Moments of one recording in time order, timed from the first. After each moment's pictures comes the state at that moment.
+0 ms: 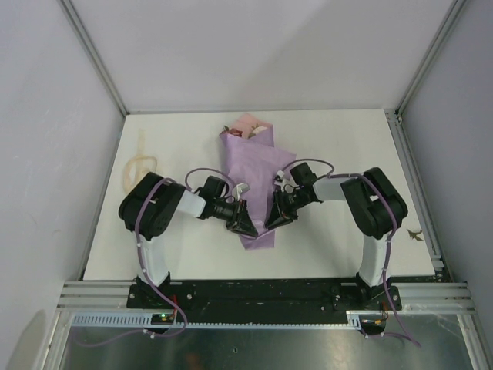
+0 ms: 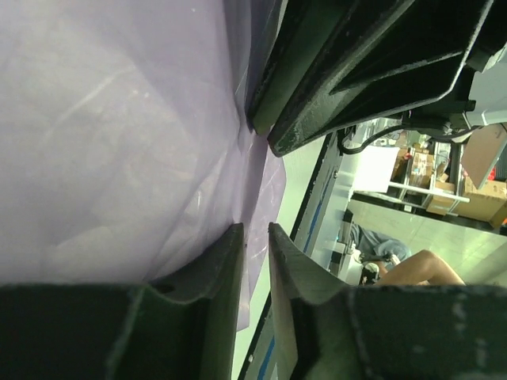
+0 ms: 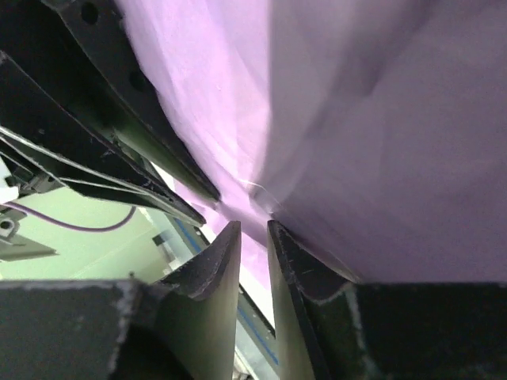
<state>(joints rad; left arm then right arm) -0.47 1.94 0.74 0.23 1.06 -0.54 0.49 1.94 0.99 -0.20 -0.86 0.50</state>
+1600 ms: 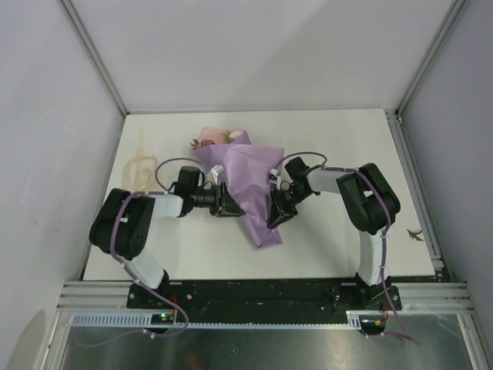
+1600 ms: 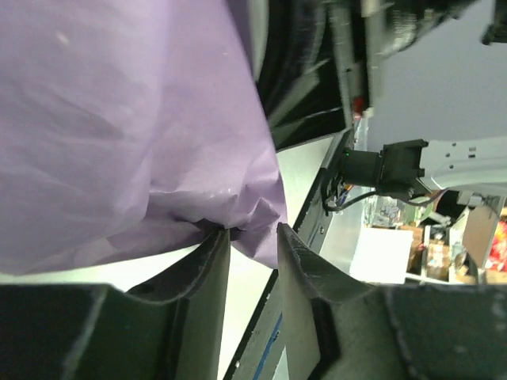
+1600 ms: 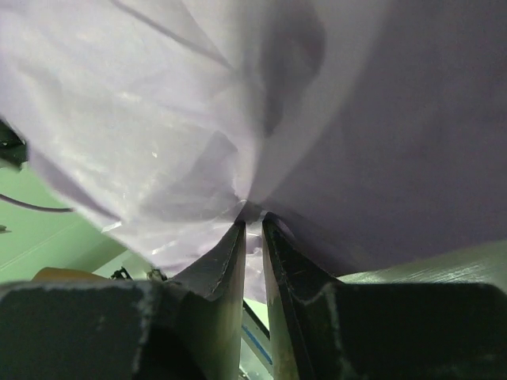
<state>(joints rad) -0.28 1.69 0.64 0.25 0.98 -0.62 0.49 2.02 1.16 -0.49 -0.81 0.27</state>
